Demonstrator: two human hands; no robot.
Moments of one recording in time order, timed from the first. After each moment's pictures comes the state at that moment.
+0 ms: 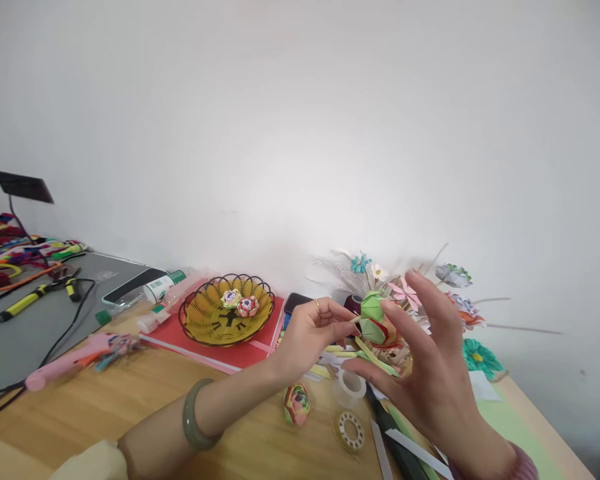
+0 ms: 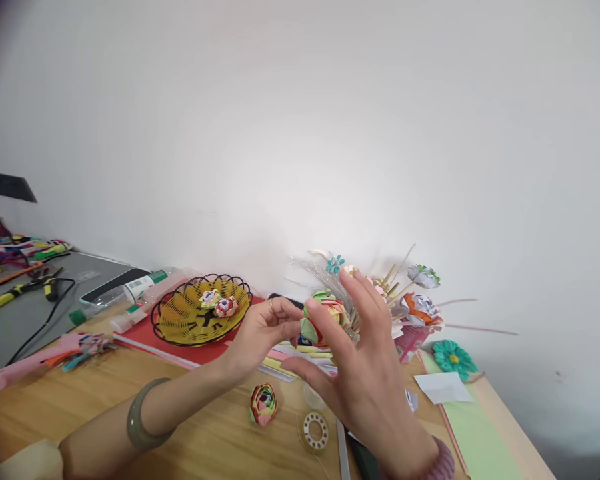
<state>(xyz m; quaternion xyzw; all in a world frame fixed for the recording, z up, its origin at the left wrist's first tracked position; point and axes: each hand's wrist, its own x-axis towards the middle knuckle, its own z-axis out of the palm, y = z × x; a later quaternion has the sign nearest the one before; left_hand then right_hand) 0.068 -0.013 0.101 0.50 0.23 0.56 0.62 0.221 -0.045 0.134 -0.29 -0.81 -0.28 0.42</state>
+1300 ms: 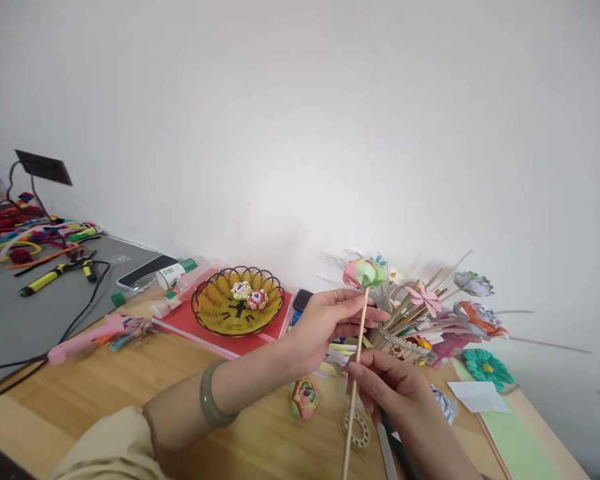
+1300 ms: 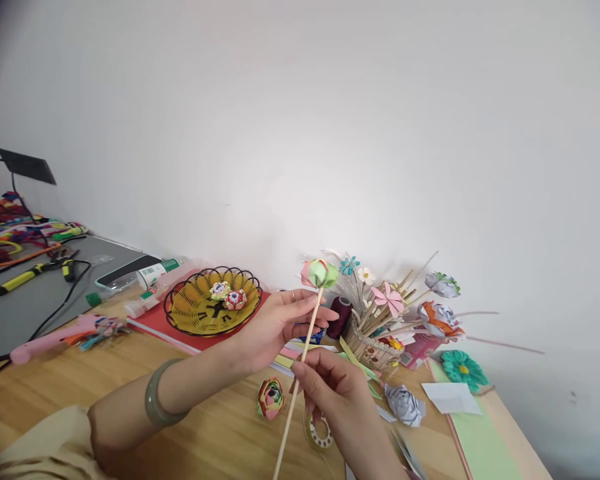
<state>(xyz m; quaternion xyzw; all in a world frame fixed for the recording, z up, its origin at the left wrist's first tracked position) 0.061 -0.014 0.122 0.40 0.22 0.51 0.73 0.189 -0.059 0.106 -0.50 -0.63 0.49 0.34</state>
